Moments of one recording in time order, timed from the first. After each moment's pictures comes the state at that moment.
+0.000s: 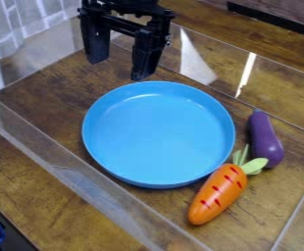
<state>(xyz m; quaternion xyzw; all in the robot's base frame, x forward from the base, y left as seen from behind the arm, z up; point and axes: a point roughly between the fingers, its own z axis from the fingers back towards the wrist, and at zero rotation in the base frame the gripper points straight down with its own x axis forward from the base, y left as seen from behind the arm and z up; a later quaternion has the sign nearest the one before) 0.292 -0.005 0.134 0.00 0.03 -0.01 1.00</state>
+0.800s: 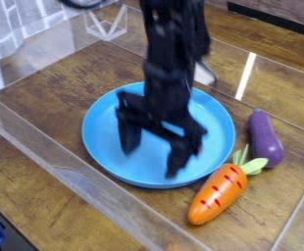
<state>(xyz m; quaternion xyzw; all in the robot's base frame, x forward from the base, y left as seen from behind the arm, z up) 0.277 -0.068 0.040 0.00 0.03 -0.03 1.00</state>
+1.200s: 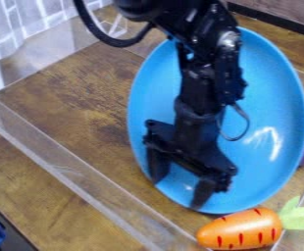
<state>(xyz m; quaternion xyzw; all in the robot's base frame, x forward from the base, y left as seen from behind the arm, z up) 0.284 -0.108 0.022 0.00 -0.01 -0.06 1.00</state>
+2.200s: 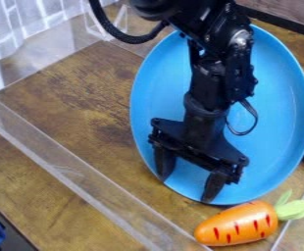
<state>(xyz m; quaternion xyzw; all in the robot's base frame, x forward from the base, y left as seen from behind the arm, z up) 0.299 -0.089 0.022 0.02 -0.02 0.03 1.00</state>
